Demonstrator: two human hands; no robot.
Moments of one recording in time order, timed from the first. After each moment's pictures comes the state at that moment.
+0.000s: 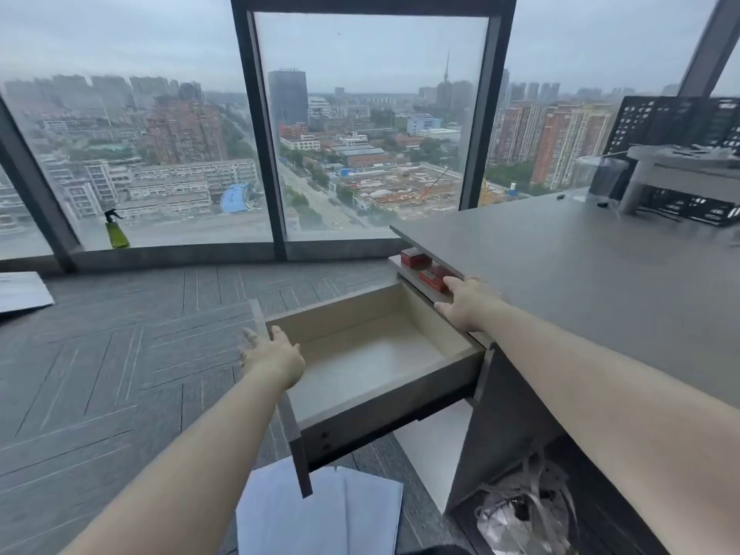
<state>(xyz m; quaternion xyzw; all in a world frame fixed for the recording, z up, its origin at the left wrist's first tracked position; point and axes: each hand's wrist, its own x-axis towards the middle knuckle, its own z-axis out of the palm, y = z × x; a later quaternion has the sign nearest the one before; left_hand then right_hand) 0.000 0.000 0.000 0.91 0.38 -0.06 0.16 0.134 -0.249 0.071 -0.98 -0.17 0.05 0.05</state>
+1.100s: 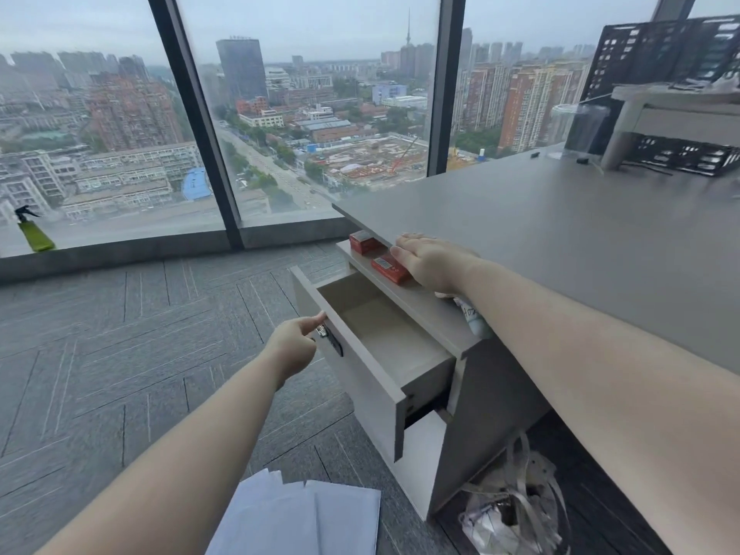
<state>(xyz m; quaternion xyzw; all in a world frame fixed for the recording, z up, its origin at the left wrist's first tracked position) 0.137 -0.050 -0.038 0.85 0.19 0.01 0.48 0.229 -0.257 0.071 -0.95 -0.26 0.07 0.14</state>
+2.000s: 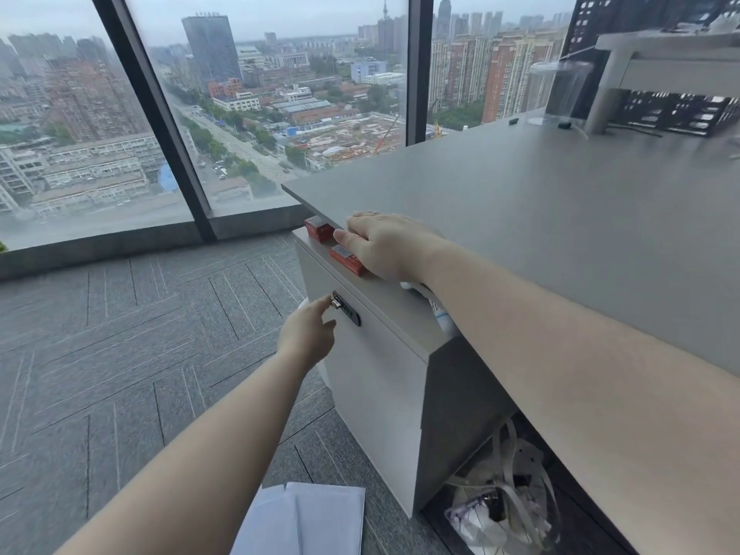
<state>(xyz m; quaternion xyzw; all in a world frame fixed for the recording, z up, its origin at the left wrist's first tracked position) 0.223 -0.105 -0.089 0.95 0.14 0.06 0.26 0.246 -0.258 0.065 -0.94 -0.30 0.03 0.14</state>
